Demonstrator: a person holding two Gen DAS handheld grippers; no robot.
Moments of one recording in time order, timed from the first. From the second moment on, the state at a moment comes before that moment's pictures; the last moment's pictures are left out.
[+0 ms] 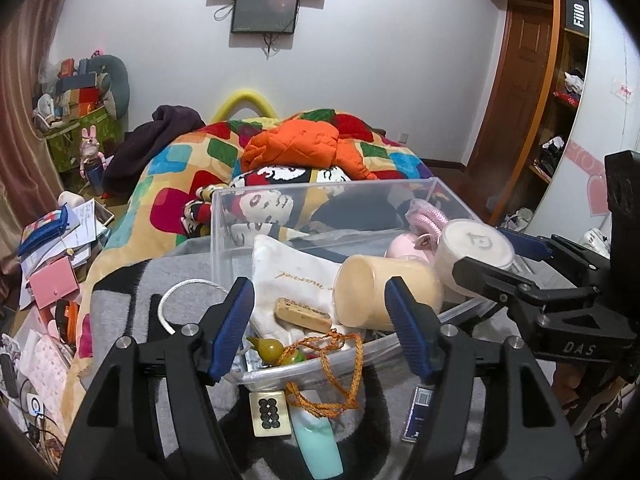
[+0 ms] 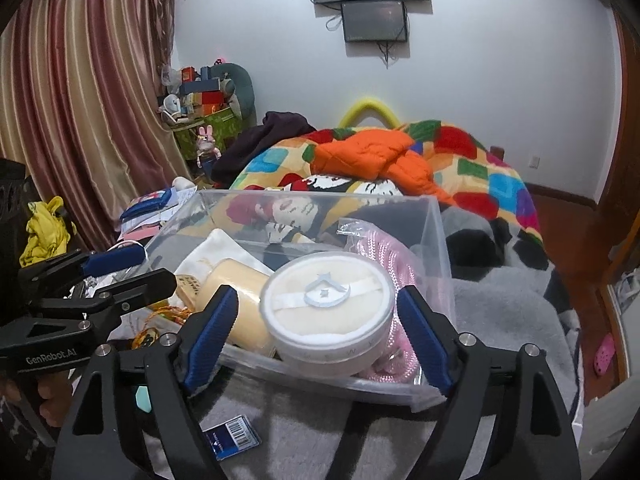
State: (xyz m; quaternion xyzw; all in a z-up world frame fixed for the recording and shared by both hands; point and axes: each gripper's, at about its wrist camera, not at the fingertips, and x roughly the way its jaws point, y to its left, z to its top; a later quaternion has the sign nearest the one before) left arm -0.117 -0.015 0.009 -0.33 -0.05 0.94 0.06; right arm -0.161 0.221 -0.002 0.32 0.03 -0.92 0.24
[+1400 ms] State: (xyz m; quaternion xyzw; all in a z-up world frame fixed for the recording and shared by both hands) left arm -0.054 -0.031 -0.008 -0.36 -0.05 0.93 0.04; right arm -0.093 0.222 -0.012 0.33 0.06 -0.91 0.27
